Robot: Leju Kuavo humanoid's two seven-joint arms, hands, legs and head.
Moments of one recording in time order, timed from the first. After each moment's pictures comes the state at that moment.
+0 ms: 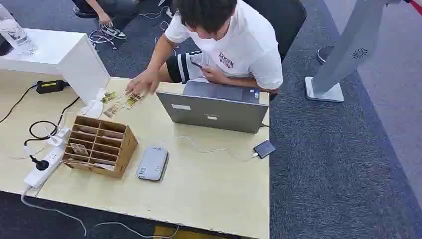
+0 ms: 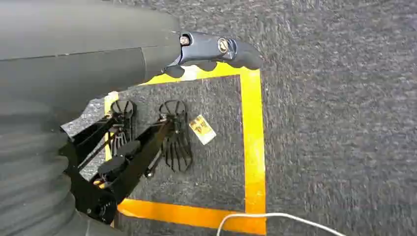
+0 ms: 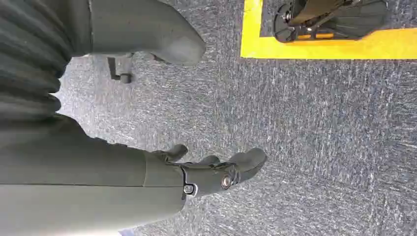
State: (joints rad) left arm -0.09 -0.26 1.52 -0.30 0.05 0.25 -0.38; right arm -0.04 0.20 -1.13 -0.21 1.31 -0.24 -0.09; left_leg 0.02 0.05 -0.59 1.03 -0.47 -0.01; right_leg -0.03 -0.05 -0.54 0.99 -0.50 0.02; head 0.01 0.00
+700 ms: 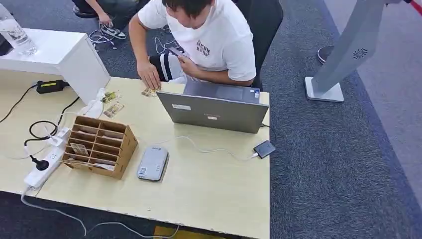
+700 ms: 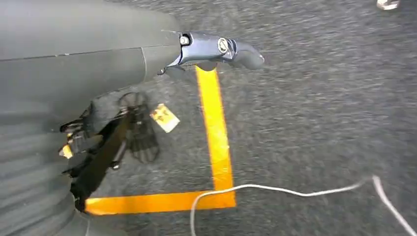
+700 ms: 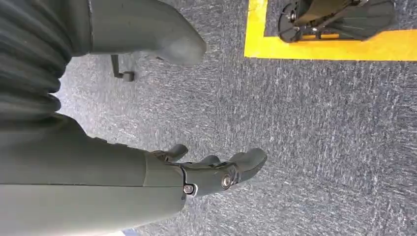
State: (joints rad) left arm -0.08 -0.24 1.45 -0.31 0.07 0.16 -0.50; right arm -0.04 0.20 -1.12 -0.21 1.33 -0.23 -0.08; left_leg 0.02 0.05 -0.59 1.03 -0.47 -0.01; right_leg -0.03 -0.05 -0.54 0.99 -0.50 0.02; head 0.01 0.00
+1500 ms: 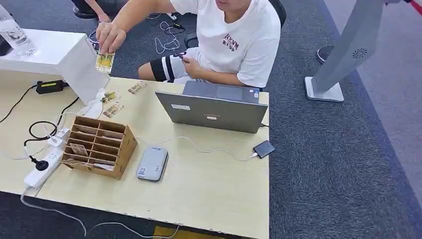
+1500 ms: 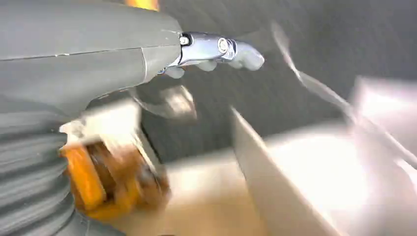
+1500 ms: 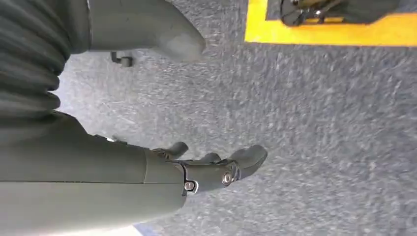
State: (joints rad) left arm -0.03 -0.27 1.45 -0.57 0.21 -0.59 -0.56; right arm -0.03 0.19 -1.11 -0.21 1.35 -0.26 -0.09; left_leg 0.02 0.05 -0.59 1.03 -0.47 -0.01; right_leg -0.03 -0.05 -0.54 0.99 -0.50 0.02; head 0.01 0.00
